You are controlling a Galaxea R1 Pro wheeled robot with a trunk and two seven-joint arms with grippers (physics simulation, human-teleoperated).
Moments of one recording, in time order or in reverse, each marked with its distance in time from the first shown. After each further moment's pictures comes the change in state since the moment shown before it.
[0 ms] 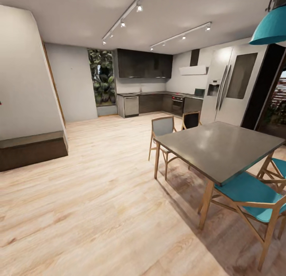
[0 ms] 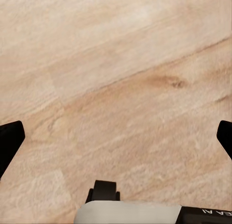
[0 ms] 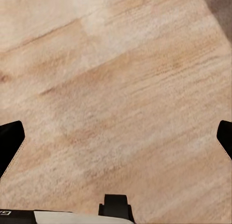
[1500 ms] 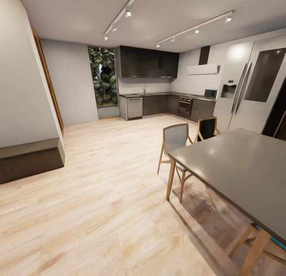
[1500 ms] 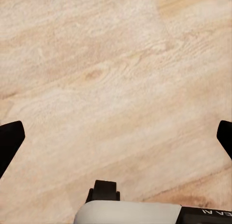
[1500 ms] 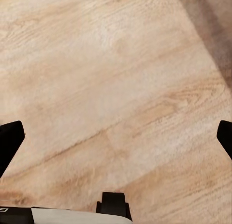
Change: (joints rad) left arm 0.000 0.000 0.002 0.000 0.001 -0.001 0.000; right arm 0.000 -0.005 0.004 0.004 0.003 0.001 0.002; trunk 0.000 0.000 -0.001
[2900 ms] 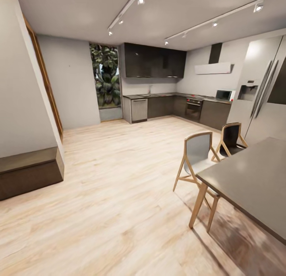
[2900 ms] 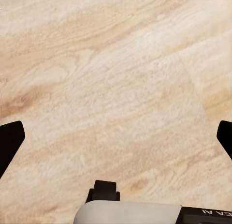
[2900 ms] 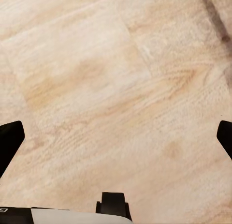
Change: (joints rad) left arm 0.000 0.000 0.001 0.000 0.000 0.000 -0.001; right arm 0.000 -0.001 -0.002 0.000 -0.001 0.000 0.000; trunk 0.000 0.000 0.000
